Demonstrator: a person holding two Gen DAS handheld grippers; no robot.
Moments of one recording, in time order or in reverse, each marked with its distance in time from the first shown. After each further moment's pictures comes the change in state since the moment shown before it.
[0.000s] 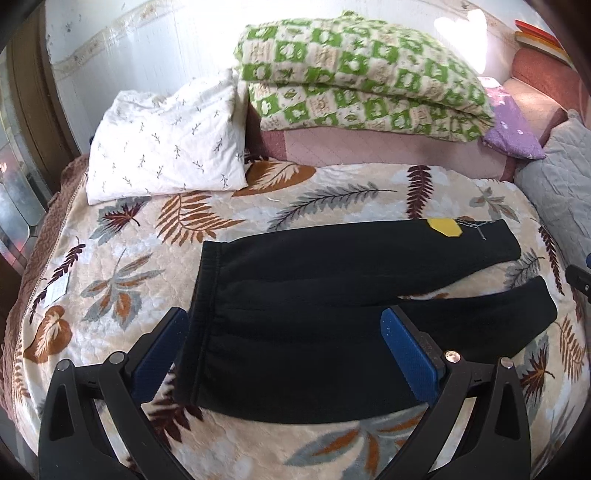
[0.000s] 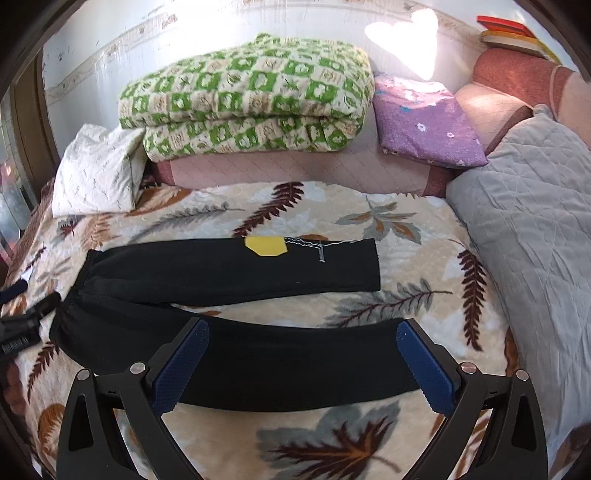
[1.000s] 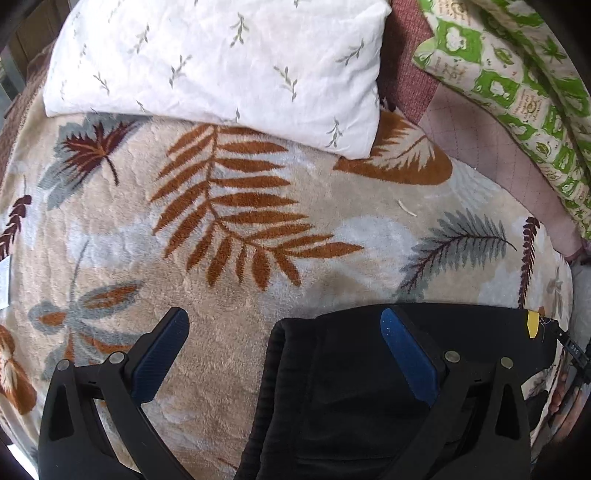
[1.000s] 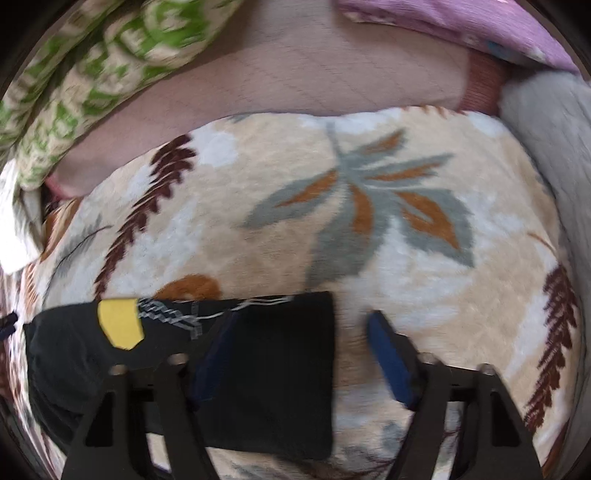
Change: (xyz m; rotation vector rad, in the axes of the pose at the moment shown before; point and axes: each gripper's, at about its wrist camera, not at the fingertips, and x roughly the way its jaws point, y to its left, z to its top) left arm 0.202 0.128 0.082 -0.295 0.409 -0.052; right arm 0.242 -0.112 0.083 0.169 0.353 0.120
